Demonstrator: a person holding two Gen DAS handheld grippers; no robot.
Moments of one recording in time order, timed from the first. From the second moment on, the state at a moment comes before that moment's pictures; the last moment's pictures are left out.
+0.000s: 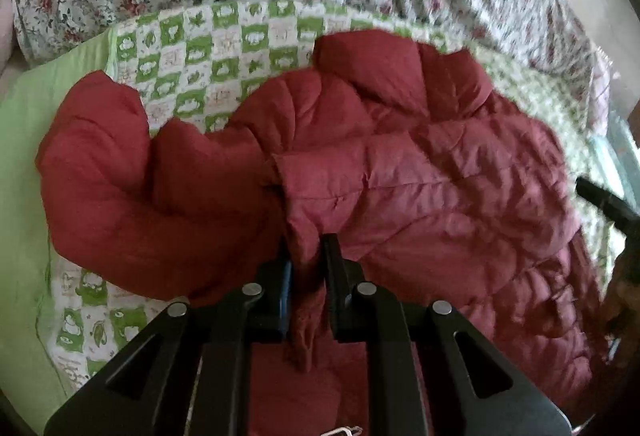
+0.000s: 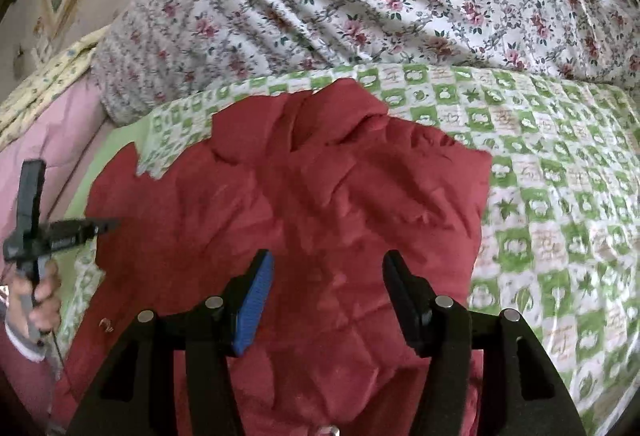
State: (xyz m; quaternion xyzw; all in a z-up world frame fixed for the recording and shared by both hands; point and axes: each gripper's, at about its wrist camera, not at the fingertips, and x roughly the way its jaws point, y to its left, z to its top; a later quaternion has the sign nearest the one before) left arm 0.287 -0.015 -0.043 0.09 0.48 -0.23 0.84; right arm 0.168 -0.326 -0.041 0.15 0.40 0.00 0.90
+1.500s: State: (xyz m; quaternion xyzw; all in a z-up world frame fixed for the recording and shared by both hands) left arm 0.276 -0.043 -0.091 0.06 0.48 -0.26 0.83; right arm 0.217 -0.264 -0.117 0.09 0.49 0.02 0.87
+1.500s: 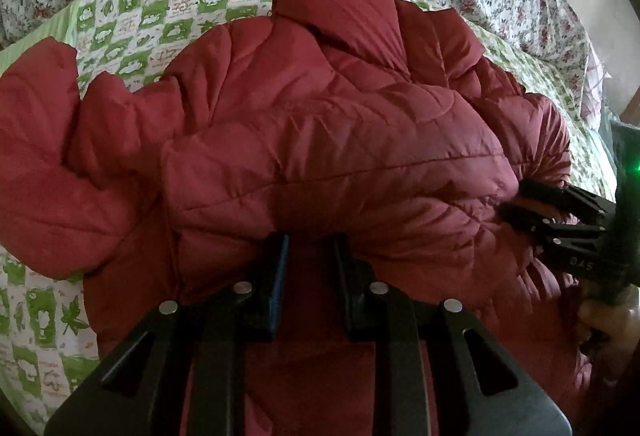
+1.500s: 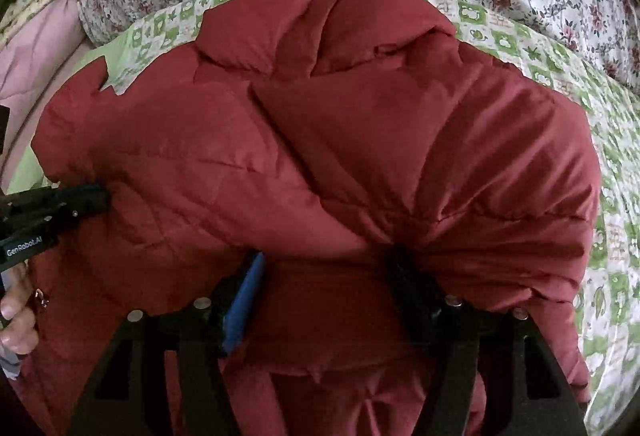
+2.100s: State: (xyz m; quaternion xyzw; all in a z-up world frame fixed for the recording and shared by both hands) left arm 0.267 0.031 -0.043 -0.04 0.48 -0.25 0.84; right arm 0.178 -0.269 -0.070 0.15 0.46 0.04 0.88
